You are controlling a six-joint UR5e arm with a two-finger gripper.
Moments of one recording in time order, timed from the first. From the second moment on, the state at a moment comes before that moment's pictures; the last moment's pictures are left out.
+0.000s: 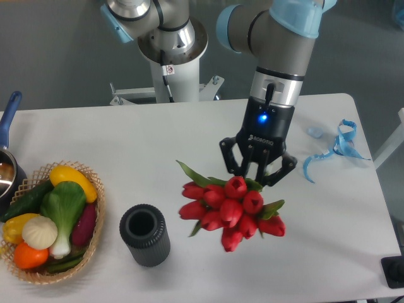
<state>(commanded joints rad) 2.62 -1.85 -1.55 -0.79 0.65 0.84</state>
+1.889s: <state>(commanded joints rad) 2.47 -1.99 -1.70 -0.70 0.27 1.19</state>
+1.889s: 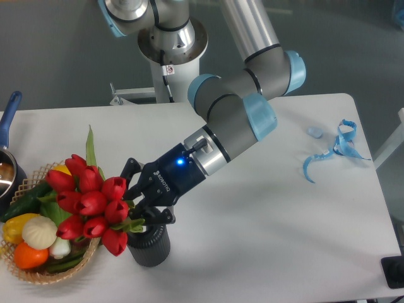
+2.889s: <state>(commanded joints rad) 2.52 -2.03 -1.76 -0.70 0.29 1.27</state>
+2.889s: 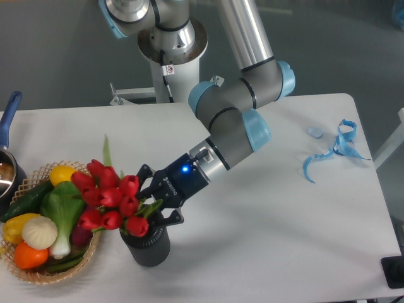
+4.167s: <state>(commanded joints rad) 2.77 -1.89 -1.95 -0.71 0.43 1.27</state>
